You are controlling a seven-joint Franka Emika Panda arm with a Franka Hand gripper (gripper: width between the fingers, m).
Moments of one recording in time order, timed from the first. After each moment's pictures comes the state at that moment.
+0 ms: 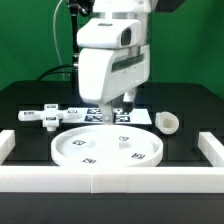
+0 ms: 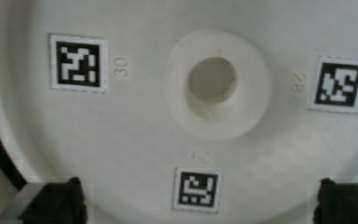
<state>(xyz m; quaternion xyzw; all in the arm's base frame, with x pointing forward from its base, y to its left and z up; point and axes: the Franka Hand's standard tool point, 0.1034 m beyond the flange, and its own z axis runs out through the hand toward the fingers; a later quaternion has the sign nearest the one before) 0.555 -0.026 0.057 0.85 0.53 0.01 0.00</state>
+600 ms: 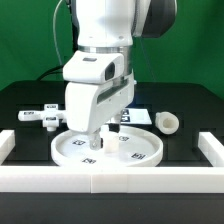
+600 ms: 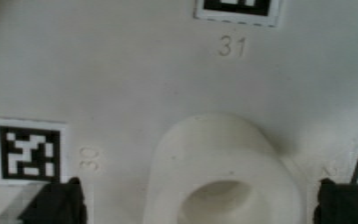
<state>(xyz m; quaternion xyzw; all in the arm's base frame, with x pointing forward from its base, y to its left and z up) 0.542 -0.038 0.019 0.85 0.53 0.00 -0.01</state>
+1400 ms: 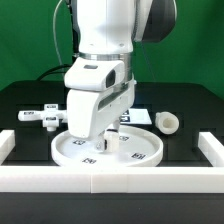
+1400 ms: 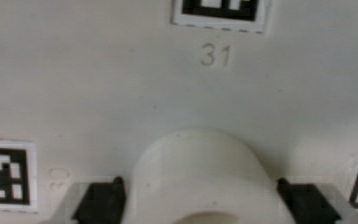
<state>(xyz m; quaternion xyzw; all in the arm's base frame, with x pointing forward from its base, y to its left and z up) 0.537 -0.037 0.012 0.85 0.53 -0.01 -0.01</state>
